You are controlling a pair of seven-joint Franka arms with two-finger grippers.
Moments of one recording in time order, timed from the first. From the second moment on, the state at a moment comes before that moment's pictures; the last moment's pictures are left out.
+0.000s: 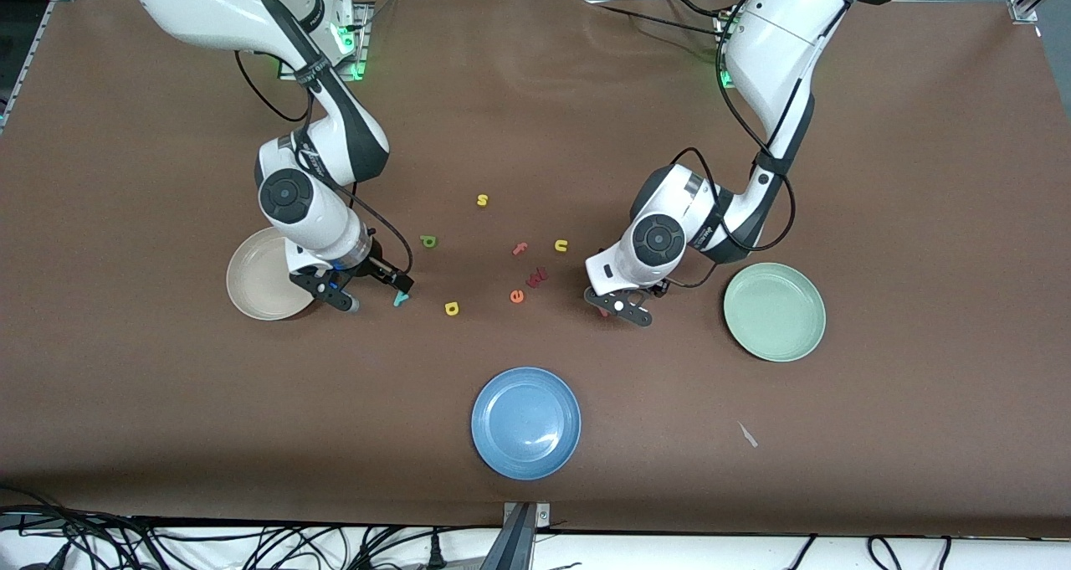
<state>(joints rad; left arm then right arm) -0.45 0.73 -0.09 -1.63 -0.01 2.22 -0.10 0.16 0.49 0.23 -1.96 -0.09 2.49 0.93</state>
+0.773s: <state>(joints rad) -0.46 0.74 -0.09 -1.65 -0.01 2.24 -0.15 0.17 0.63 0.22 -1.87 -0.13 2.55 0.95</state>
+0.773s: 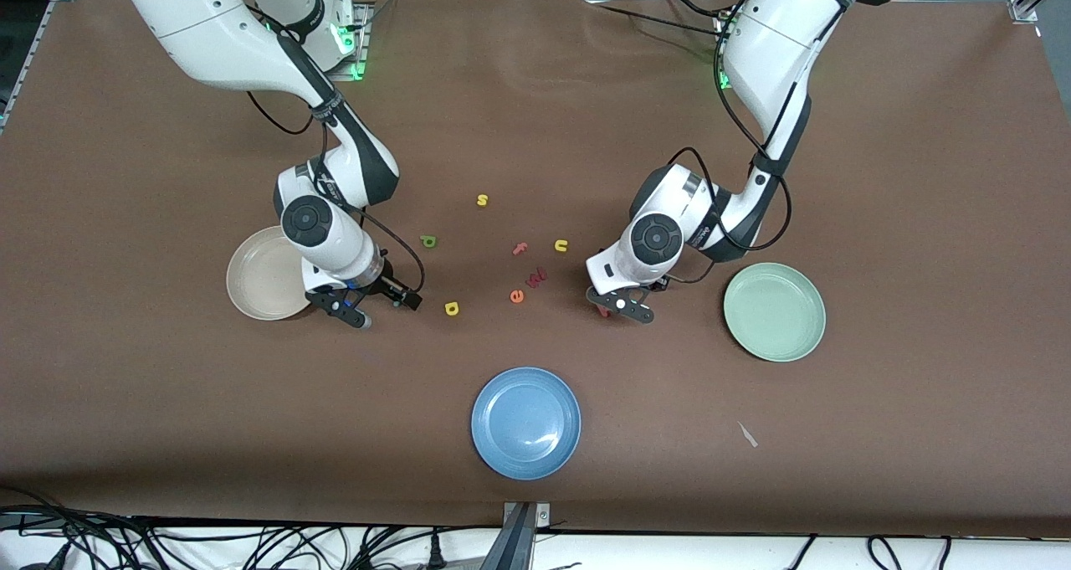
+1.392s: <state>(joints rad) -0.44 0.70 -0.08 -1.63 -0.01 2.22 -0.16 0.18 0.67 0.22 -1.82 -0.13 2.51 0.97</state>
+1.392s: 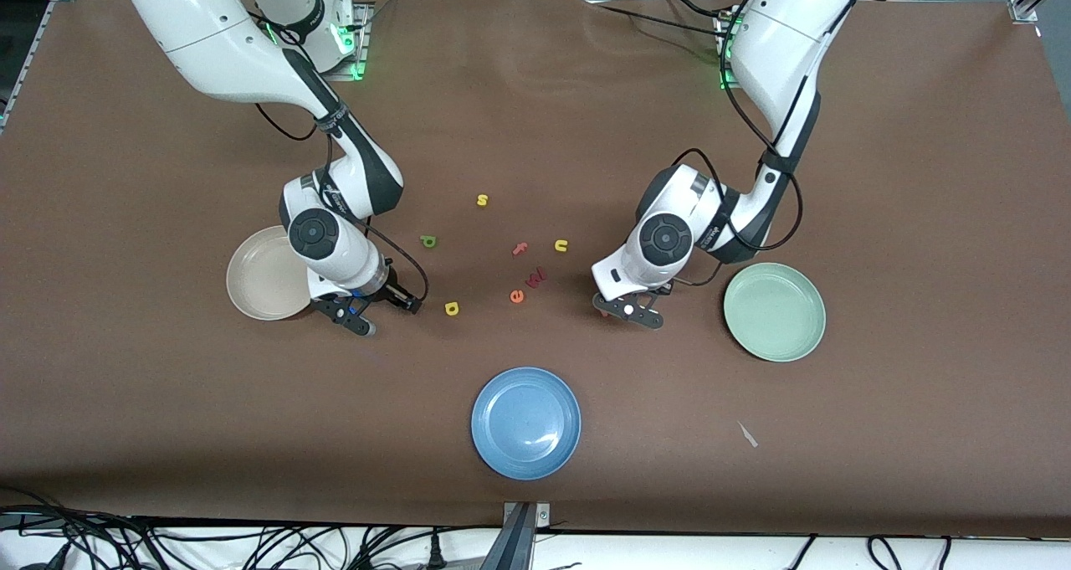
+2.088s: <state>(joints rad) -0.22 0.58 -0.06 -1.62 0.16 1.98 -0.02 0.18 0.68 0.22 -1.80 -0.13 2.49 0.97</state>
